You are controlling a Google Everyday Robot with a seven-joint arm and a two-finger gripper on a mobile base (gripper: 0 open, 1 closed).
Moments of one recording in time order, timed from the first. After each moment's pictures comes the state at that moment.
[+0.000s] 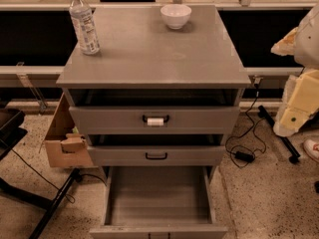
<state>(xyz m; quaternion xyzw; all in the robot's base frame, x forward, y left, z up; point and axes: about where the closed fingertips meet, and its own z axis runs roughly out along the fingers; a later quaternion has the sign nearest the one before) 0.438 -0.217 0.976 -0.60 0.78 -0.03 0.16</state>
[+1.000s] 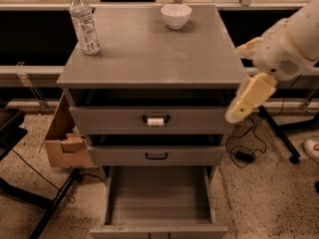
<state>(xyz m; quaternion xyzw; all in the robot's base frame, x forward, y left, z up) 0.504 -0.167 0.935 -0.59 0.75 0.06 0.28</state>
